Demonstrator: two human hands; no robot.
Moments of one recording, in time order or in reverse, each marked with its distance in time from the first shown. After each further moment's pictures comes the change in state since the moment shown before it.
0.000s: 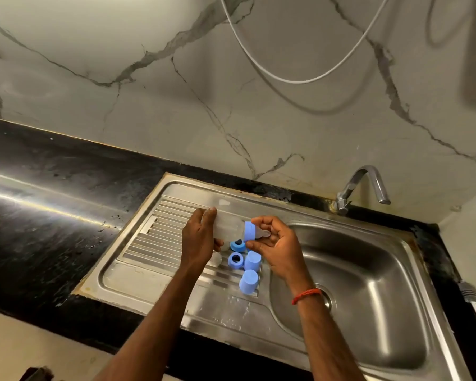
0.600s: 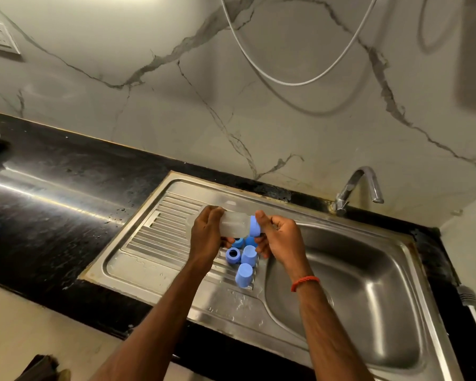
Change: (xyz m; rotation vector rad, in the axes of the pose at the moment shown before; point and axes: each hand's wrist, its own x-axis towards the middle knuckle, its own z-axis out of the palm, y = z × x) left_hand -0.027 0.016 0.017 -0.134 -0.025 -0.069; right_hand 0.000 -0.020 -0.010 -0.143 0.074 0.167
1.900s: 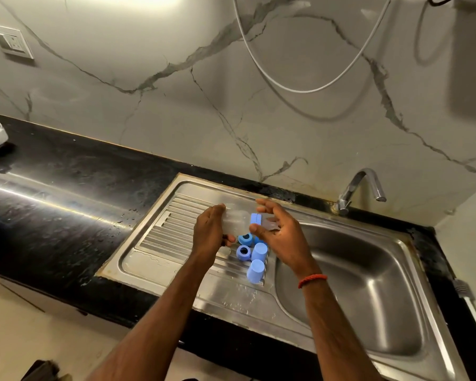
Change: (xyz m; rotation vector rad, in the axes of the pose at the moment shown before) left_hand 0.000 0.006 -0.037 -0.058 -0.004 -0.123; right_hand -0.023 -0.021 0.019 -0.152 -0.101 -0.266
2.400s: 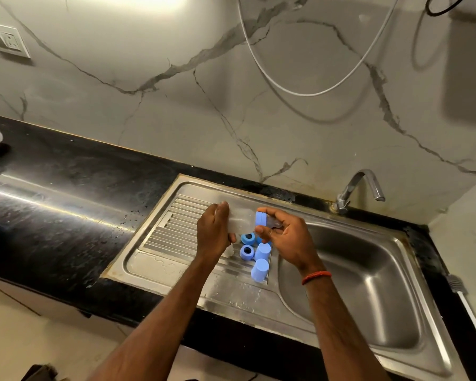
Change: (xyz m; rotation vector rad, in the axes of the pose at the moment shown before) left_hand -0.003 0.004 -0.013 0.091 -0.024 0.238; right_hand -0.005 -0.014 0.005 -0.053 0.021 -0.006
